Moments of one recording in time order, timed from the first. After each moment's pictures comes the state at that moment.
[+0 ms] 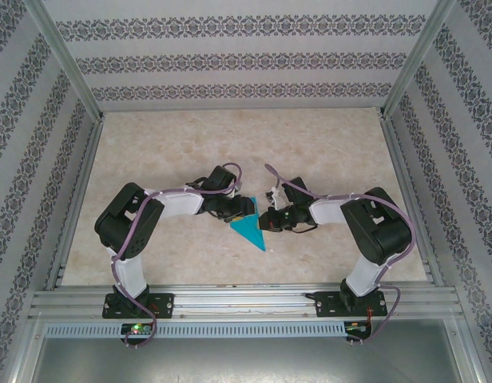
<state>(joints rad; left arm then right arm) -0.59 1.85 1.01 -0.16 0.47 -0.82 0.47 1.73 0.69 -0.02 -0.72 0.52</state>
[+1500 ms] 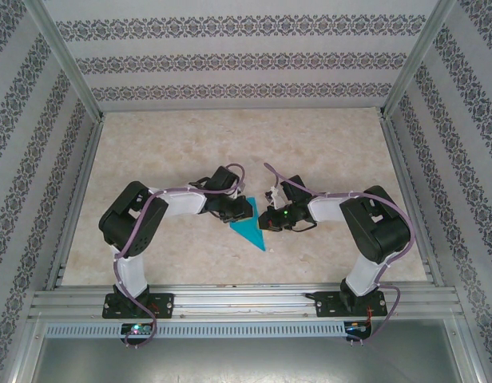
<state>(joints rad) -0.60 1.89 1.03 -0.17 0.50 -0.80 0.47 1.75 0.73 -0.09 -0.72 0.51</state>
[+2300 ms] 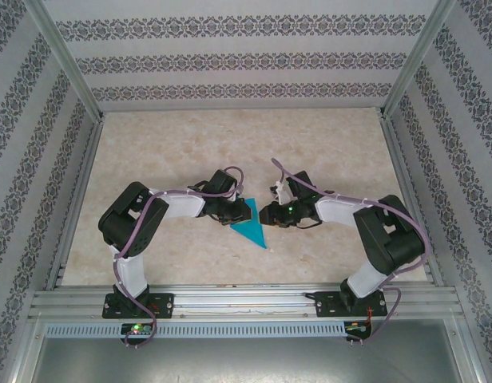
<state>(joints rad) -0.60 1.88 0.97 -0.10 0.50 -0.80 0.43 1.60 0.73 -0.17 -0.70 0.50</state>
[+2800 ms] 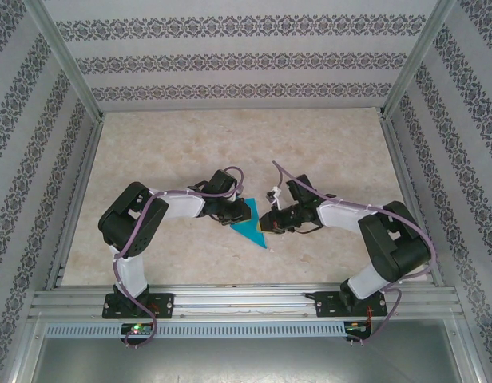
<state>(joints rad) -0.60 1.88 0.97 -0.09 0.50 -0.80 0.48 1.58 0.69 -0.18 -0.87 0.53</state>
